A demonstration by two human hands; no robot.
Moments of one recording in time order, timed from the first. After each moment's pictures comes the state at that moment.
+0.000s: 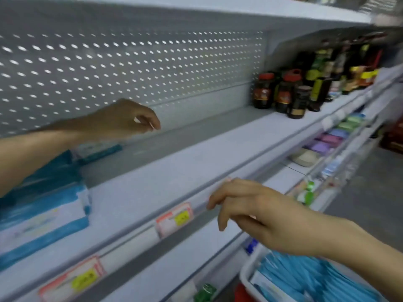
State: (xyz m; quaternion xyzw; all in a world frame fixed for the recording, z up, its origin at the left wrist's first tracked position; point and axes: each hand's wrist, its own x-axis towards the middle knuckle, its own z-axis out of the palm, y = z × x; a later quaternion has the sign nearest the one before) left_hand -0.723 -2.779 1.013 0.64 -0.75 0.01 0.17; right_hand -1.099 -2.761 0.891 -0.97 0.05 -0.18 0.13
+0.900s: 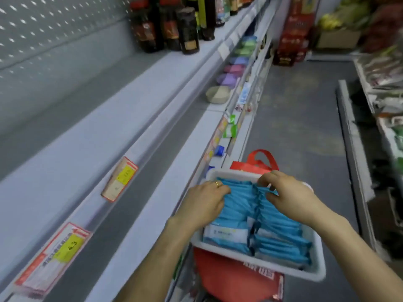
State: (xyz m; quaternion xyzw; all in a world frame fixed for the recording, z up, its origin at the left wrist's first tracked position) left_hand -1.035 -2.839 0.696 0.42 -0.90 -0.07 0.03; right_hand -1.294 -2.798 0.707 -0.72 0.67 -0.10 0.18
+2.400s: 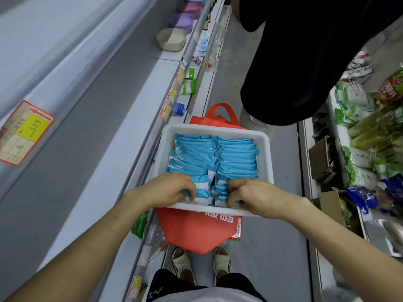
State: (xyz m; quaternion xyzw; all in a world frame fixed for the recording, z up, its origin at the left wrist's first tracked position) left_hand -1.027 -2.826 0.616 0.26 -0.91 -0.29 -0.13; right_hand -1.303 -2.707 0.644 -0.83 0.51 0.06 0.24
